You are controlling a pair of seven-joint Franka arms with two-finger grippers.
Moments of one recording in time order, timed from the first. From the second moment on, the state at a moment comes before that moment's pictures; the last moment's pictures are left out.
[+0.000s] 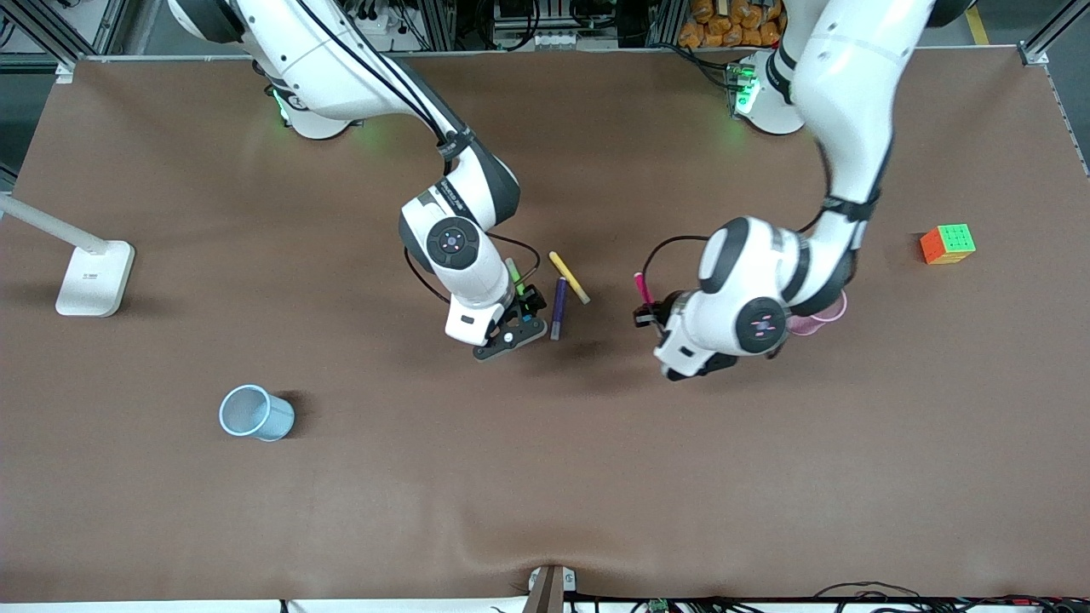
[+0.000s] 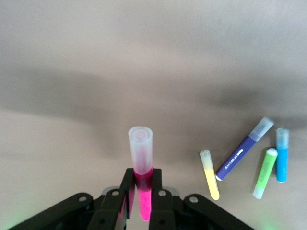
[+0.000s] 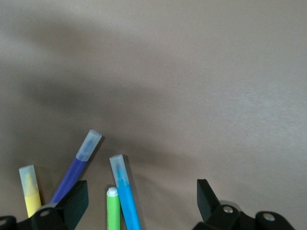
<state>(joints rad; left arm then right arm) -0.36 0.56 -0.07 -1.60 -0.29 1.90 -0.53 0.63 0.68 0.05 -1.62 0.09 2.40 0.18</state>
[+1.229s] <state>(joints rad) -0.15 0.23 -0.07 -1.61 -0.06 1.80 -0.44 0.67 0.79 0.05 -1.62 -0.01 2.53 0.26</state>
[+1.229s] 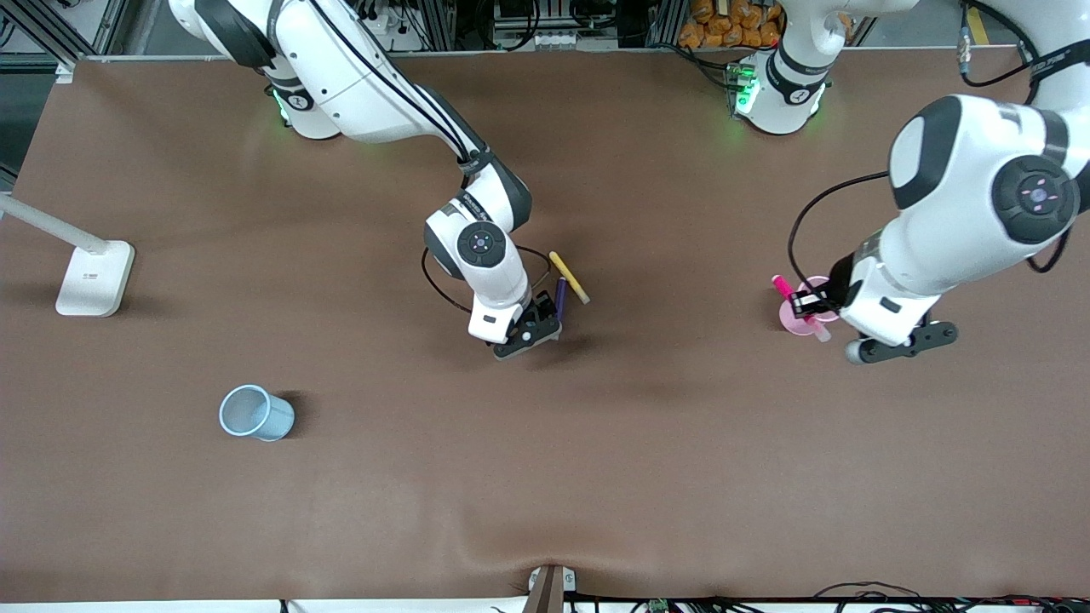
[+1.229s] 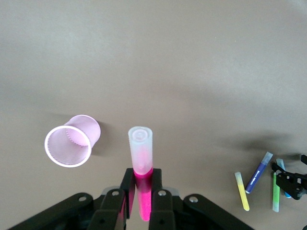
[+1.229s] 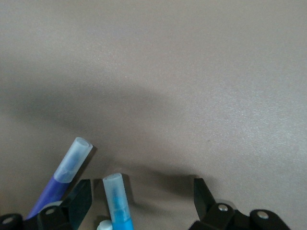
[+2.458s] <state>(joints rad) -0.06 0.09 -0.07 -1.71 -0.02 1.83 -0.31 0.60 0.74 0.02 -1.53 -0.04 2.37 0.20</state>
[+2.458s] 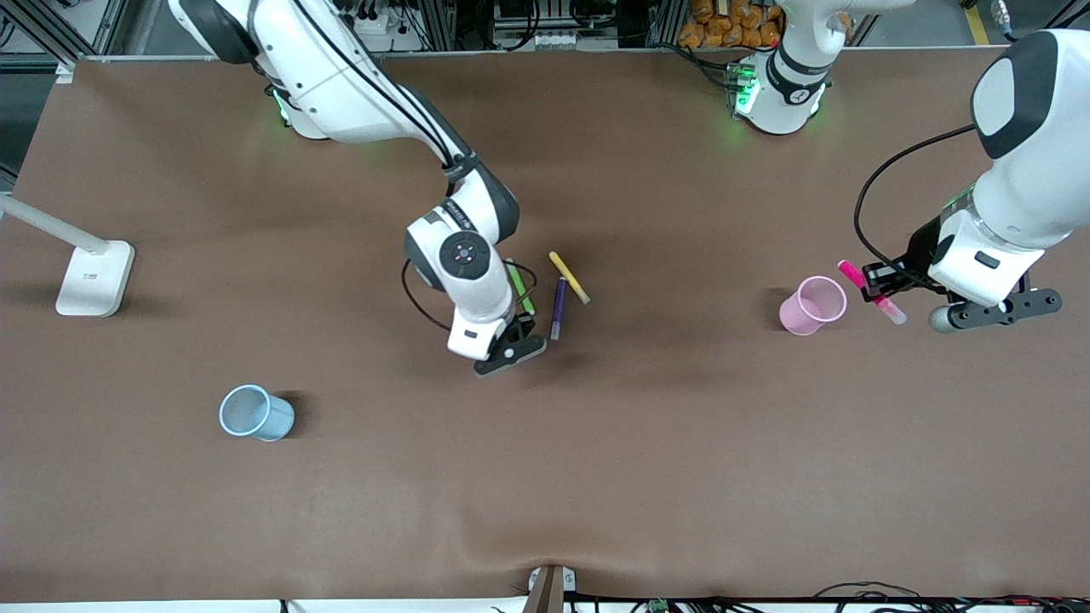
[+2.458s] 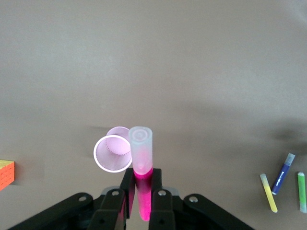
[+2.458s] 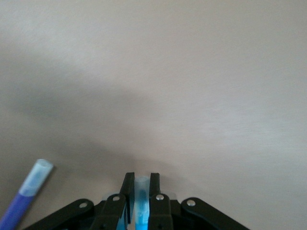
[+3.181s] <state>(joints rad) -0.04 -0.04 -0.07 -2.06 -0.01 2.17 -0.25 0.38 0.70 0.02 -1.34 -0.18 1.92 -0.29</state>
